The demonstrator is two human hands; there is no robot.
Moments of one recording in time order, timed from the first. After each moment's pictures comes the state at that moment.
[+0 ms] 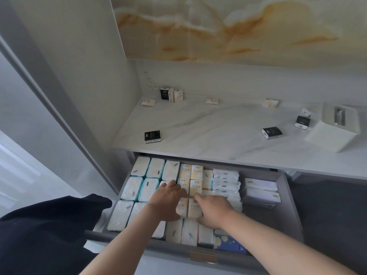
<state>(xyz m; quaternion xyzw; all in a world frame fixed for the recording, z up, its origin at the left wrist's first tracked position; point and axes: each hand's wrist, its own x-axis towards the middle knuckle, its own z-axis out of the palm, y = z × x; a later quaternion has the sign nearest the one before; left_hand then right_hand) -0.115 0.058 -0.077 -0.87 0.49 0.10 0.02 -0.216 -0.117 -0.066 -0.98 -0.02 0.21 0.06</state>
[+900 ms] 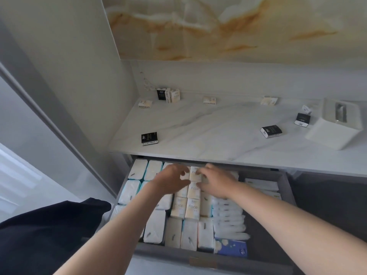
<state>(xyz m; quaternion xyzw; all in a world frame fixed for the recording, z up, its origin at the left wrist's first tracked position) -0.070 0.012 -0.035 -0.90 0.34 0.20 -0.19 -0.162 -0.167 -0.034 -0.97 0.05 0.13 0.20</state>
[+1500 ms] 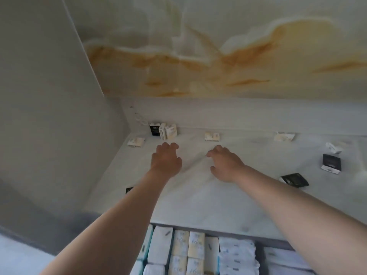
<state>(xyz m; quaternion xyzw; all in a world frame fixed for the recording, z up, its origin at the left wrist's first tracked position) 0.136 -0.106 0.011 -0.97 0.22 0.01 -0.11 0.042 -0.296 0.007 -0.99 0.08 0.05 0.09</state>
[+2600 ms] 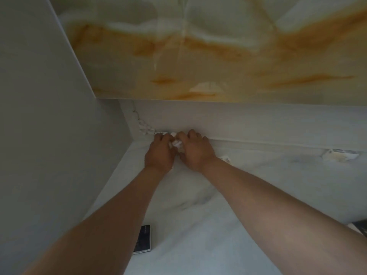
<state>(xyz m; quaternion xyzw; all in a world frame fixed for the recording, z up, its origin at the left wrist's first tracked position) 0.287 -0.100 -0.035 -0.93 0.20 -0.07 -0.29 0.244 -0.237 -0.029 -0.99 0.00 -0.12 0.09</state>
